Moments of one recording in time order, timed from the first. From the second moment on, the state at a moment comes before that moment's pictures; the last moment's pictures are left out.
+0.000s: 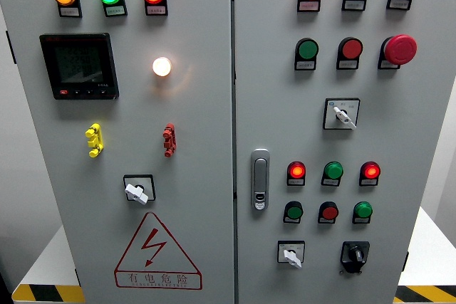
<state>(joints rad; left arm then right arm) -0.01 -0.09 0.04 -0.12 -0.07 -0.02 -0.15 0.02 0.12 1.17 -0.10 -1.02 0.21 -0.03</state>
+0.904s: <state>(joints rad) -0.01 -0.09 0.04 -0.12 -0.07 -0.02 -0.15 0.00 0.13 1.76 0.39 -1.57 0.32 0.00</state>
